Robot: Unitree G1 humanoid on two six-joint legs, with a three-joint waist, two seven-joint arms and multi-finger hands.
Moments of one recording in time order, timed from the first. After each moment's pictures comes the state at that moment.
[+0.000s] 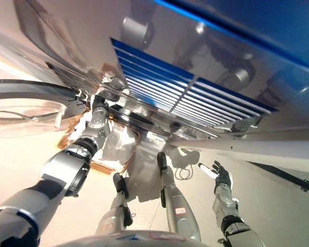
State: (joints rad) left arm -0.84 0.27 -0.27 1.33 -0.41 -0.17 0.34; right arm -0.21 -0.25 0.16 1.16 0.57 -0.26 -0.21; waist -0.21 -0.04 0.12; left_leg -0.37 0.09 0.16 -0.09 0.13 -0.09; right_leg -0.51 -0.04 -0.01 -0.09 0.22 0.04
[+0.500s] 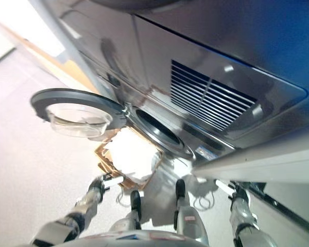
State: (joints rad) left arm -0.18 0.21 -0.18 1.27 -0.33 -0.16 0.09; right arm -0.12 -0.33 0.03 1.29 0.53 -0.18 -0.09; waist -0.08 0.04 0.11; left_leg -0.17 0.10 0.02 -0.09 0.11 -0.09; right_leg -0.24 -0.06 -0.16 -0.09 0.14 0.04
